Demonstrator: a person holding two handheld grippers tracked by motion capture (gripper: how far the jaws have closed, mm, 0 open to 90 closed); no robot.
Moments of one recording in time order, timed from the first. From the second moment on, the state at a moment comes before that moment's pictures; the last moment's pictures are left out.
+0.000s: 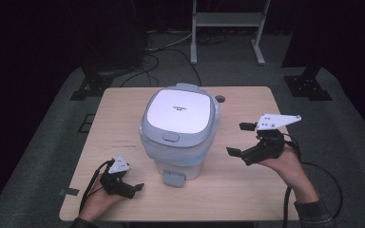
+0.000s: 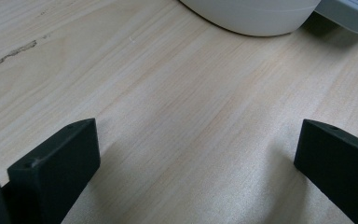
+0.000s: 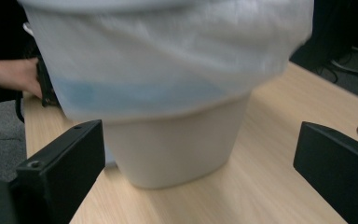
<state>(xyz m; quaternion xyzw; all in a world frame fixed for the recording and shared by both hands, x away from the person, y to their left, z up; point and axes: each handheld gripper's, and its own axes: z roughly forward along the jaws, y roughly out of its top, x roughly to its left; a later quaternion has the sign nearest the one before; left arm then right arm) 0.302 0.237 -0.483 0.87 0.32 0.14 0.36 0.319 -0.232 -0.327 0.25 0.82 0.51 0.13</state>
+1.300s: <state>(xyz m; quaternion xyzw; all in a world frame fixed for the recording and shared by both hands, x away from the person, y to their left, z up) 0.302 0.237 -0.484 0.86 0.32 0.14 0.36 0.288 -0.301 -0.465 0.37 0.82 0.40 0.15</state>
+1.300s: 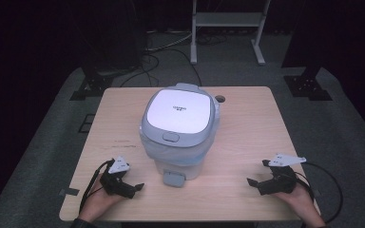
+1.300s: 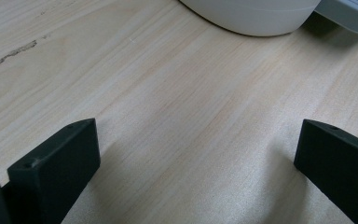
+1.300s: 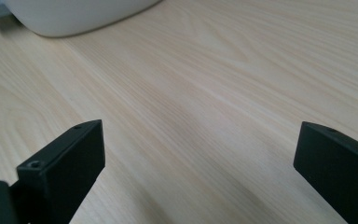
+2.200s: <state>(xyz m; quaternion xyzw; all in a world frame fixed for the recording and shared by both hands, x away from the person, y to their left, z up) 0.302 0.237 -0.484 0.86 0.32 0.14 0.36 0.289 -0.303 -0.489 0.39 0.84 0.35 0.16</state>
